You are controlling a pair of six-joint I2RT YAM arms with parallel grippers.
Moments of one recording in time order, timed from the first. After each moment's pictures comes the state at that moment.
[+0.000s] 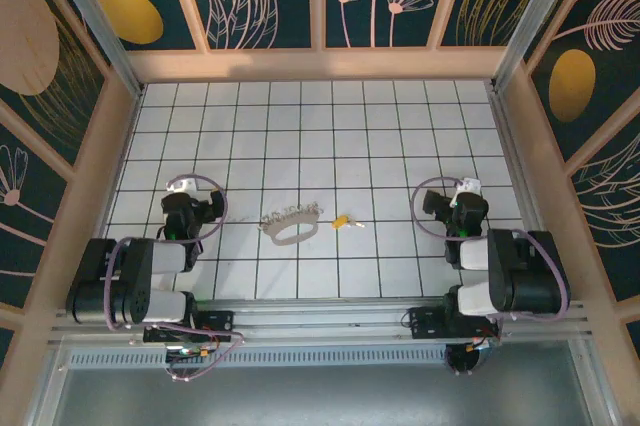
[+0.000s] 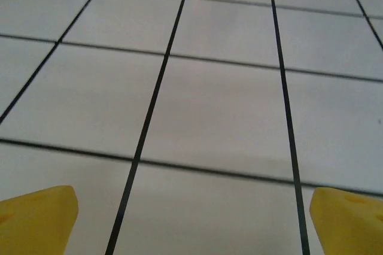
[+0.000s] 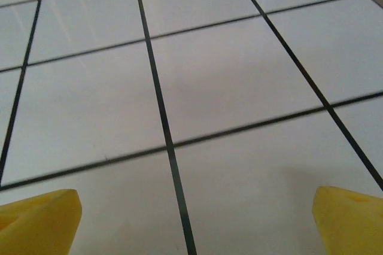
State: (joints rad) left arm -0.02 1.41 0.17 0.79 -0.09 -0.12; right arm -0.04 1.42 0.14 0.79 0.11 0.13
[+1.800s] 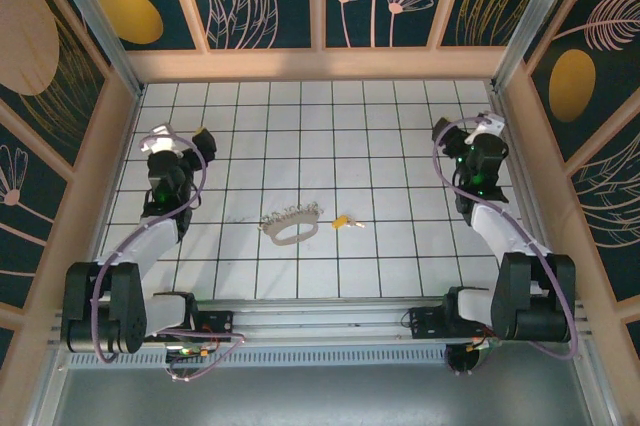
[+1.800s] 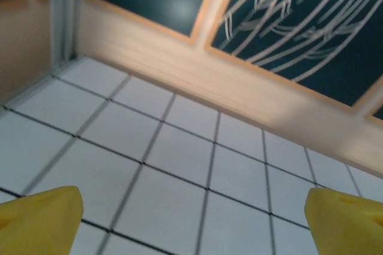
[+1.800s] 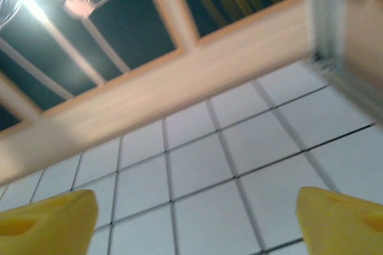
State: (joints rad) left arm -0.05 1.23 0.51 0.52 -0.12 -0.43; right arm -0.02 1.25 0.62 0.40 -0.03 0.39
